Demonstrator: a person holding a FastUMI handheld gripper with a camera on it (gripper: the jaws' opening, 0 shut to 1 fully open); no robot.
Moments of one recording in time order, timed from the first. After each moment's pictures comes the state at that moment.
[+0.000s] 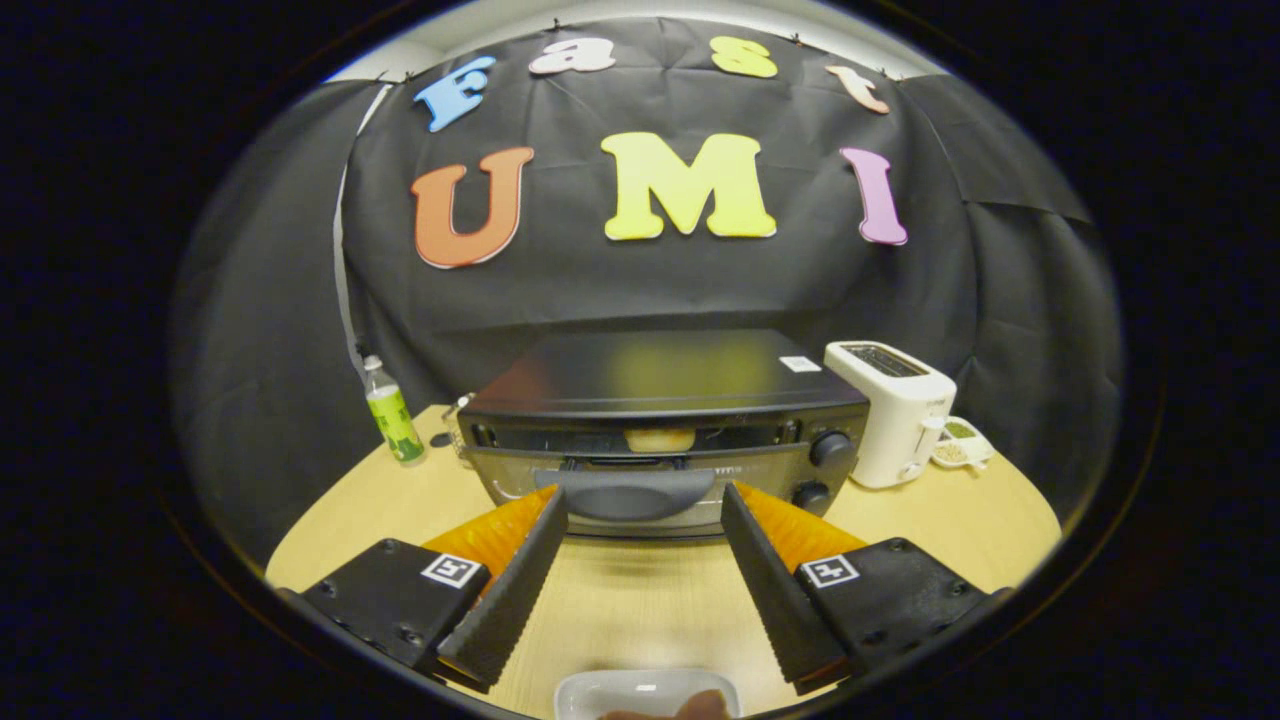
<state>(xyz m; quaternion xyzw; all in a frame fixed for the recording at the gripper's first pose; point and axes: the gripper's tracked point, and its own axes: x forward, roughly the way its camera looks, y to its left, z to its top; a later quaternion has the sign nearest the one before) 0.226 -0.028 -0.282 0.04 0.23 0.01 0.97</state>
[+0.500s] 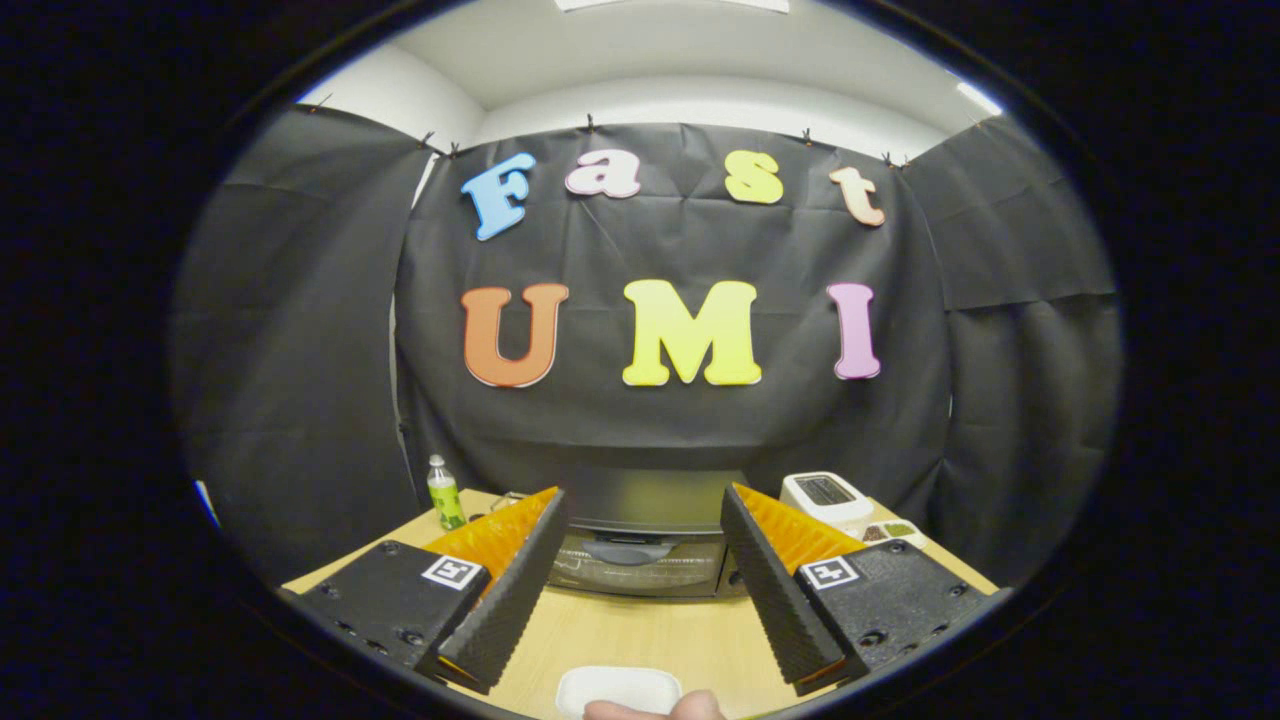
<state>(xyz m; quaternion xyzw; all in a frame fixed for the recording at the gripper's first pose) 0.122 -0.053 -0.092 0.02 0.09 0.03 1.00</state>
